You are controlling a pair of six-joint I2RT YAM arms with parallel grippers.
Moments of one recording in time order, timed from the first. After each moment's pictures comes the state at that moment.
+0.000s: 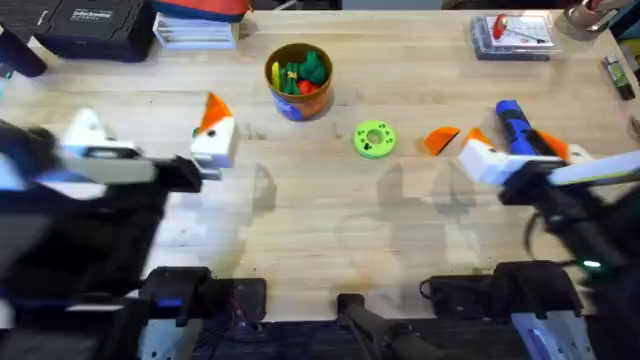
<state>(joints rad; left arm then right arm) -0.01 0.11 0.35 -0.34 0.04 -0.01 0.00 0.12 0.33 -0.56 -0.02 0.14</state>
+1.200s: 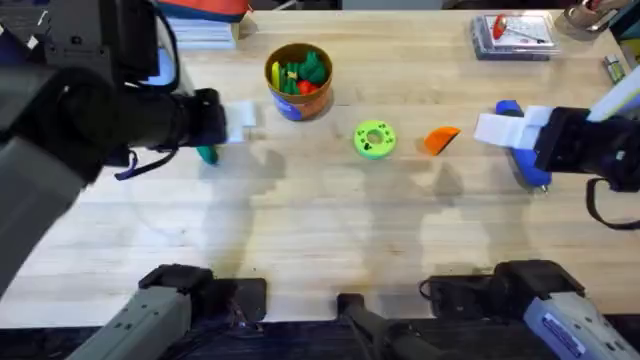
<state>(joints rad) -0.10 1.02 0.88 -0.85 0.04 -0.21 0.00 0.69 0.86 -0.96 -0.03 0.12</state>
